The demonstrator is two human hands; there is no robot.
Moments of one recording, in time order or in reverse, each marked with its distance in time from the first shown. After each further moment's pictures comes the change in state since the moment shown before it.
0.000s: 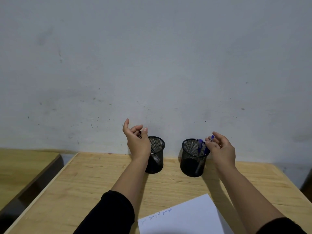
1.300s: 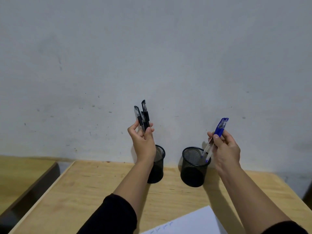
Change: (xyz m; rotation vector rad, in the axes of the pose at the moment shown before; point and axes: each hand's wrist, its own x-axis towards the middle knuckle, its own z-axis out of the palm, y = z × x) left_hand 0.006 0.015 0.020 -0.246 -0.123 -0.010; right_hand 0.012 -0.030 0.015 0.453 0.061 0.048
